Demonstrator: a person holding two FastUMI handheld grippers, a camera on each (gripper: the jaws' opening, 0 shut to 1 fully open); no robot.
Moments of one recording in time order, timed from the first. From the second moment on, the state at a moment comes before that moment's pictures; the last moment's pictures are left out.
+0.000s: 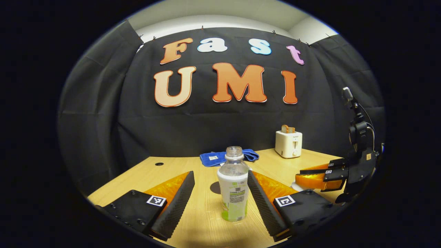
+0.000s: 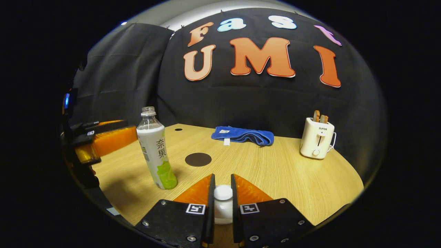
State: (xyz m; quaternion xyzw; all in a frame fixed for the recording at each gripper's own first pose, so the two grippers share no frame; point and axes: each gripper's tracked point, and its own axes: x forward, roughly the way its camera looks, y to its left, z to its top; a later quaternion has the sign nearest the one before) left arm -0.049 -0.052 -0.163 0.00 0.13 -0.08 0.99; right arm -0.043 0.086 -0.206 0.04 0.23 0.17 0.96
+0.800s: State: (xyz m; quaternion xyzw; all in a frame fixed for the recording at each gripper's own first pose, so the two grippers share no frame) left arm -0.038 -0.068 -0.247 -0.03 0.21 -0.12 0.97; right arm -0.045 0.060 -0.188 0.04 0.22 0.14 0.97
